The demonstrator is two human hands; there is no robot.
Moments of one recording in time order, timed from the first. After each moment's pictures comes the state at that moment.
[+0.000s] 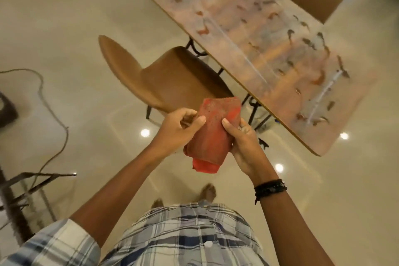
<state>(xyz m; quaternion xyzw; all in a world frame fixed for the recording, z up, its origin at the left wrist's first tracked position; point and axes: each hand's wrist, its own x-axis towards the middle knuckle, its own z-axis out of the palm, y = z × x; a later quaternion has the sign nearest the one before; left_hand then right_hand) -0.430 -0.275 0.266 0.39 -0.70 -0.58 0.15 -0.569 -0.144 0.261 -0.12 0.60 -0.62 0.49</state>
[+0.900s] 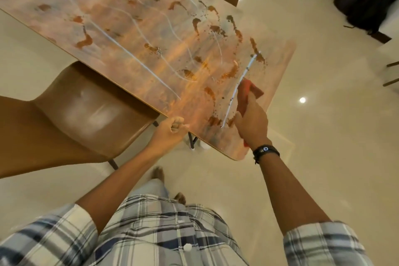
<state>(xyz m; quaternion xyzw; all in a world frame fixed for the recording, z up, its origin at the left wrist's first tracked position) -0.742 -0.171 0.220 0.36 -0.72 -0.59 0.00 -0.915 -0.008 0.225 -0.23 0.95 -0.21 0.04</state>
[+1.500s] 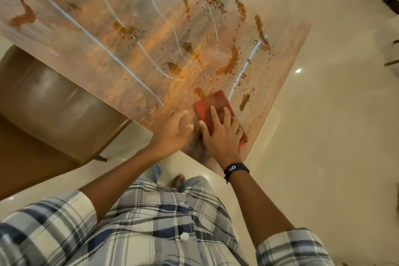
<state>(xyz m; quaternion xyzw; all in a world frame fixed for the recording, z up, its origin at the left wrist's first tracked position) -0.842 -0.199 0.162 0.27 -0.82 -0.51 -0.07 -0.935 -0.052 0.136 -0.21 0.96 -0.01 0.16</state>
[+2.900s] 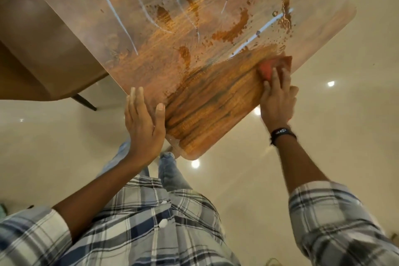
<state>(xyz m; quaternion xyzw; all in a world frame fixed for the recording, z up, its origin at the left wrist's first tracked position) -0.842 -0.055 0.147 0.55 -0.72 -0.41 0.10 -1.130 0.063 0.118 -0.30 0.95 -0.03 0.02</state>
